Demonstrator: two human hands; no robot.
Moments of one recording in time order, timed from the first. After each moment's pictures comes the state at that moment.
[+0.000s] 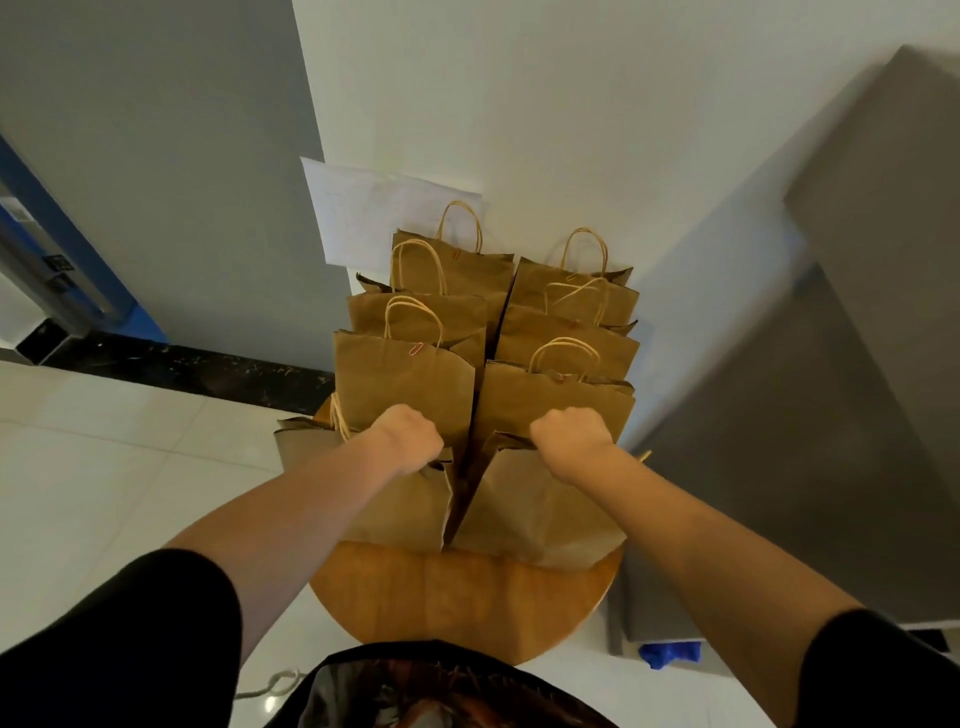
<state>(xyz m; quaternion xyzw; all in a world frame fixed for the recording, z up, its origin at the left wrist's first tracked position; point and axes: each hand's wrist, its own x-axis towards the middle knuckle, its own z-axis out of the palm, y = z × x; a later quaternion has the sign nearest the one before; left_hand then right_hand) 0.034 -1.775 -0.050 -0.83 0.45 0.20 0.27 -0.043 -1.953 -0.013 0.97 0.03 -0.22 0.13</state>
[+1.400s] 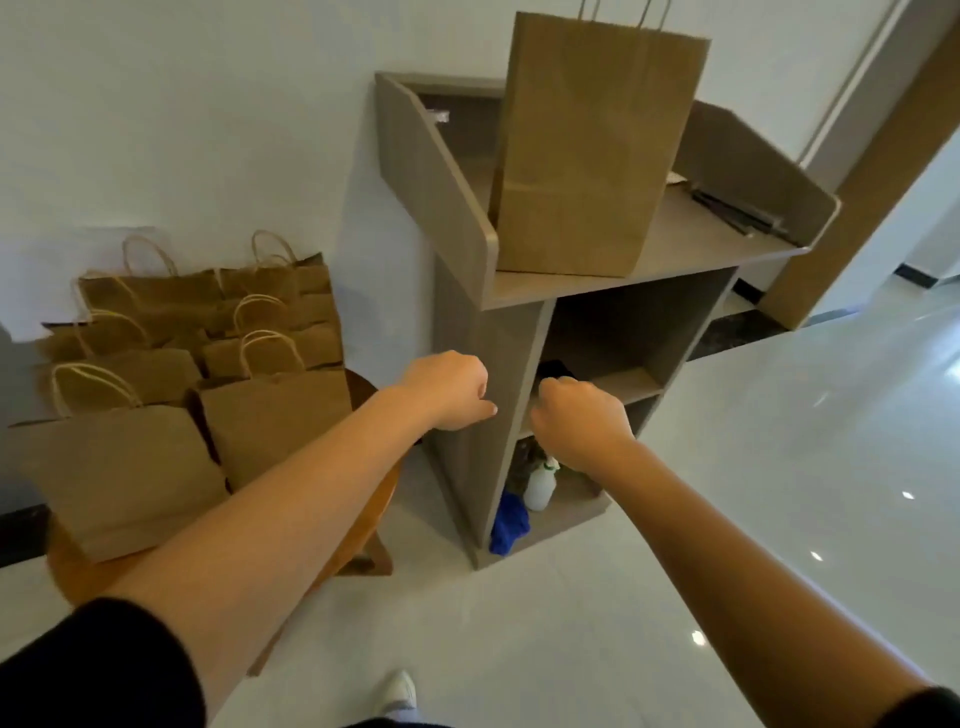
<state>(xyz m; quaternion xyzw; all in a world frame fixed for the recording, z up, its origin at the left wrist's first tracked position) -0.307 -1.957 0.078 -0.81 0.57 0.13 -0.04 -0.450 -2.037 0.069 0.94 -0.34 0.03 -0.05</state>
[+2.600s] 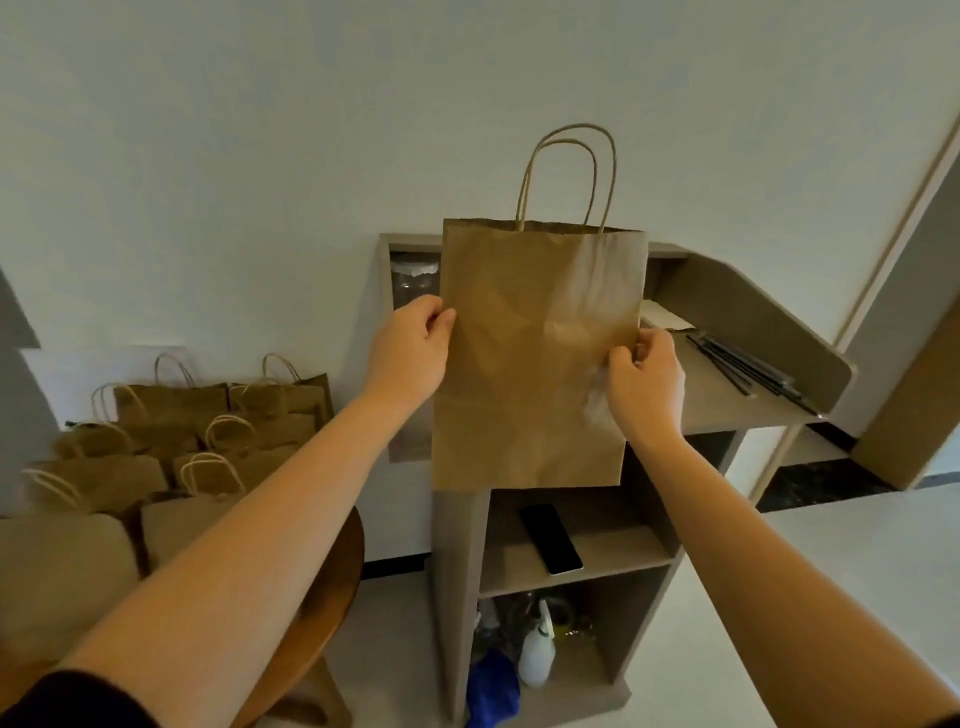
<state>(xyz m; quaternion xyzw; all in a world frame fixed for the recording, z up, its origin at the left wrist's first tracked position) -0.329 -2.106 0.206 -0.76 0.37 -0.13 -0.51 -0.469 -2.266 0.192 0.74 -0.31 0.44 -0.40</state>
